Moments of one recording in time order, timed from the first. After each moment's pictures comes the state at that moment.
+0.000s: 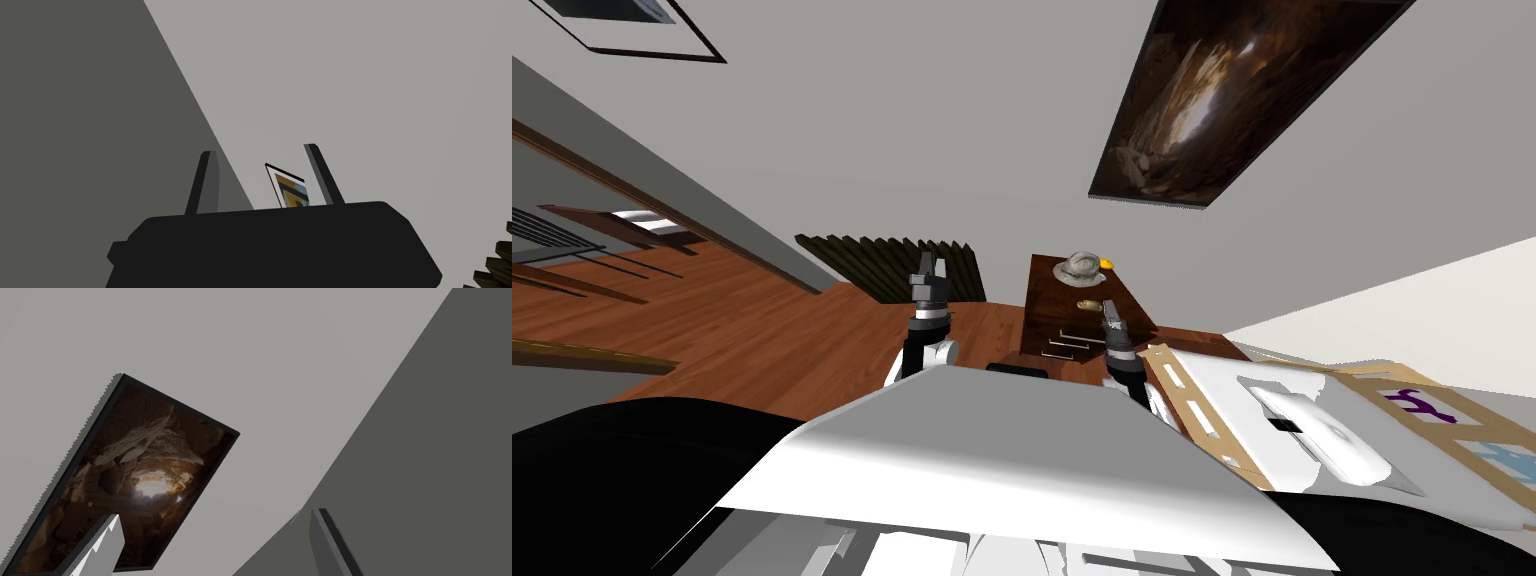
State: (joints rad) left arm 0.48 -0.01 -0.01 -2.25 0.00 -0.54 -0.09; right arm 0.52 -0.29 -0.04 -2.01 0.14 -0.72 0.21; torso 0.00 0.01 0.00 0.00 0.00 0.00
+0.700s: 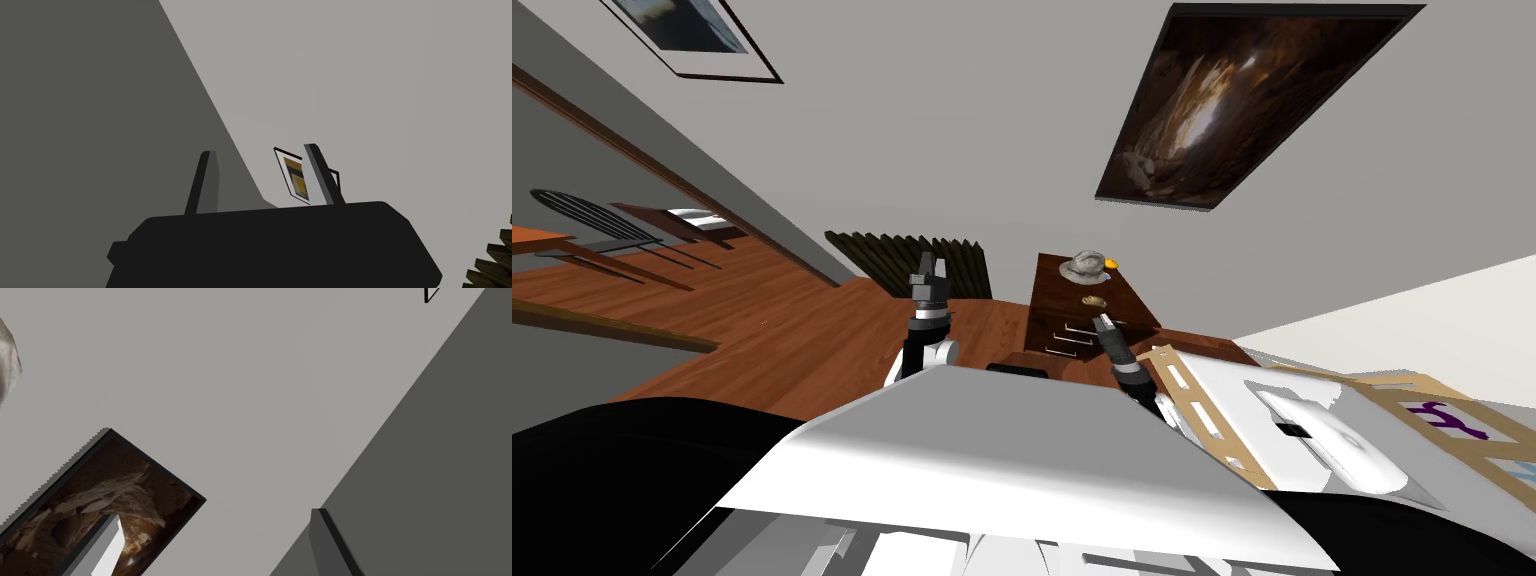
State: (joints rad) left arm 0.48 -0.01 -0.01 -2.25 0.00 -0.54 -0.09; right arm 0.57 -0.47 -0.04 -1.86 0.22 -0.83 0.29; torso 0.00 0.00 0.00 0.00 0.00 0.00
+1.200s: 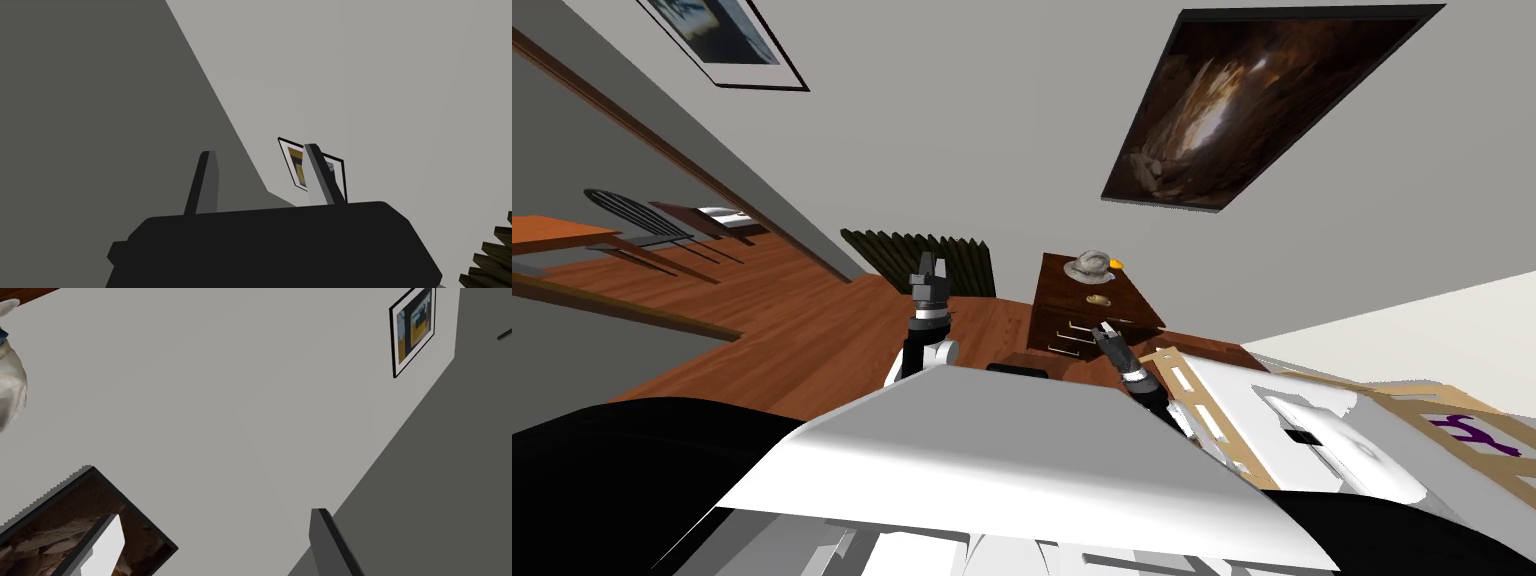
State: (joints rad) left arm 0.48 -0.01 -0.01 -2.25 0.00 -0.54 -0.09; right arm 0.59 -0.60 -0.05 -1.77 0.27 -0.88 0.34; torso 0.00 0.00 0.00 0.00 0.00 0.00
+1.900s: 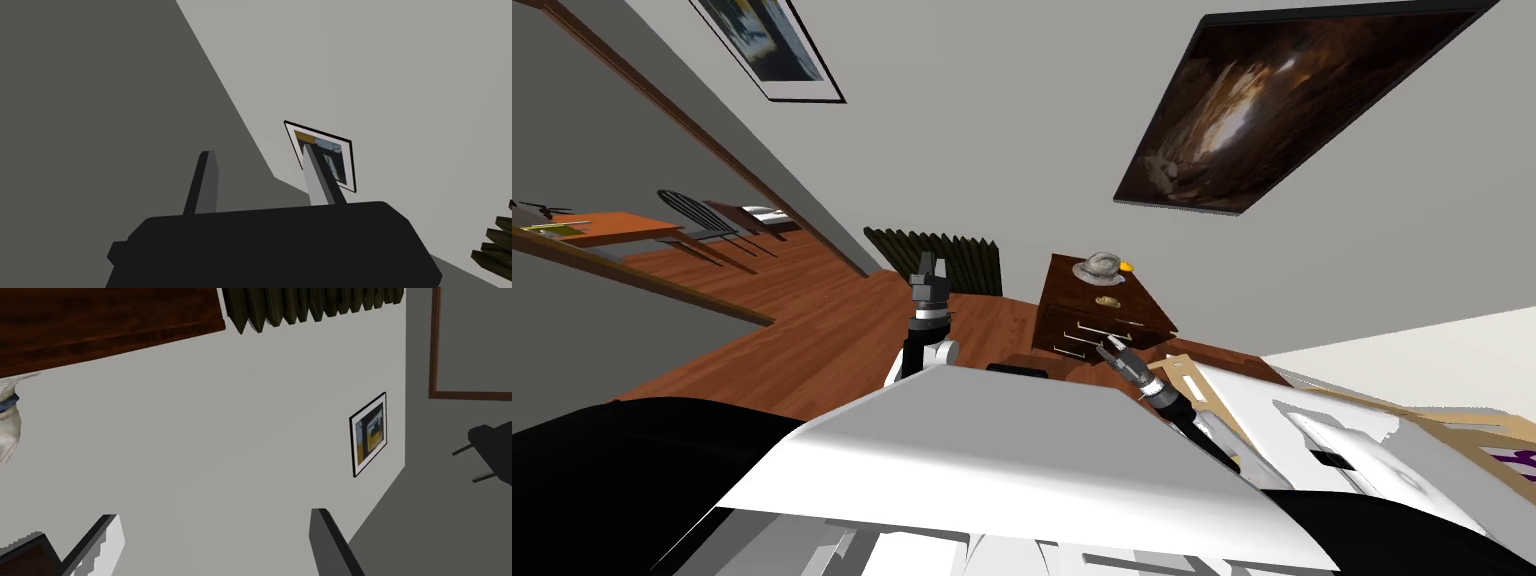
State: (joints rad) left arm 0.48 -0.01 -0.01 -2.25 0.00 -0.54 -0.09; right arm 0.62 -0.79 -0.06 -1.61 0.36 -0.95 0.41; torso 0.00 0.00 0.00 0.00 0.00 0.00
